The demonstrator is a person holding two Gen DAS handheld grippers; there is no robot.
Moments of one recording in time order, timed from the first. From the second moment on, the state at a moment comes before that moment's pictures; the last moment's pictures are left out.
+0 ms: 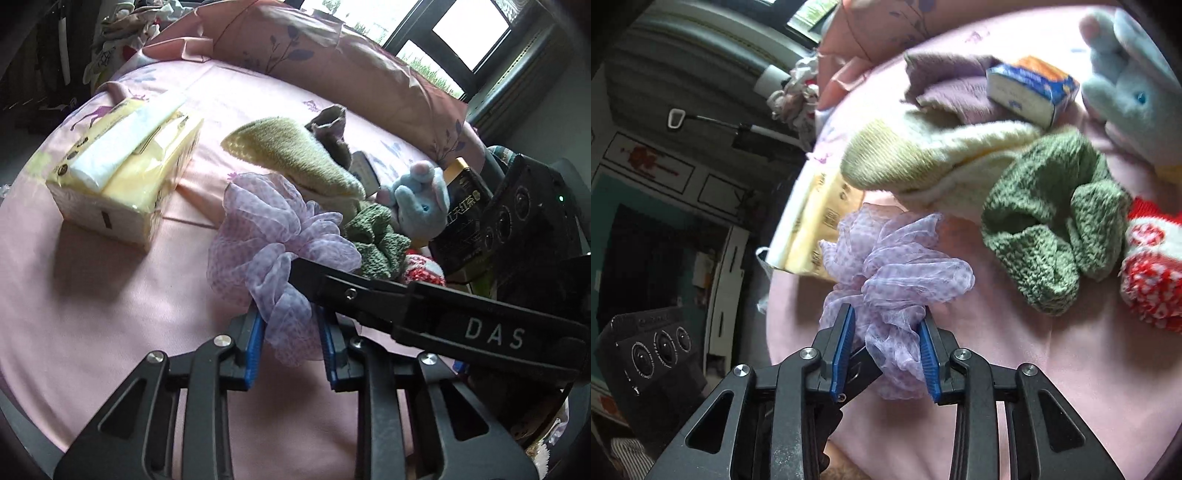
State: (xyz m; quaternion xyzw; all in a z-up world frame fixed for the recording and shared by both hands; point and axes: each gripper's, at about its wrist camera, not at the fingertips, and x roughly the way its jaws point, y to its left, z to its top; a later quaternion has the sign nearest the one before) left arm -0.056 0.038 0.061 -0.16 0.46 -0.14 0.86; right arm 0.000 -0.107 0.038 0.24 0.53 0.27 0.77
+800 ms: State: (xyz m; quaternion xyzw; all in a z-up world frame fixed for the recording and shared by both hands) left arm -0.094 -0.076 0.179 -0.06 0.30 -0.22 0.93; right arm -0.056 -0.217 0.163 0.25 0.33 0.25 0.88
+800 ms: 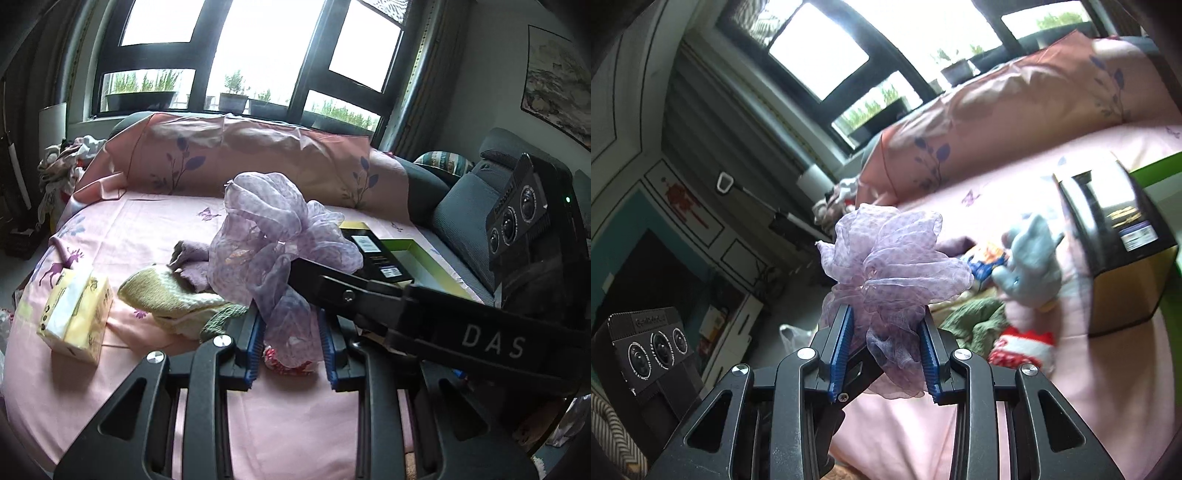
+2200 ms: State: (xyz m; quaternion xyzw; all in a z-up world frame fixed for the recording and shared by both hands) left arm -0.077 -0.364 0.154 0.08 0.34 -0.43 0.83; right arm -0.134 -0.478 0.110 0.49 0.19 -0.06 0.85
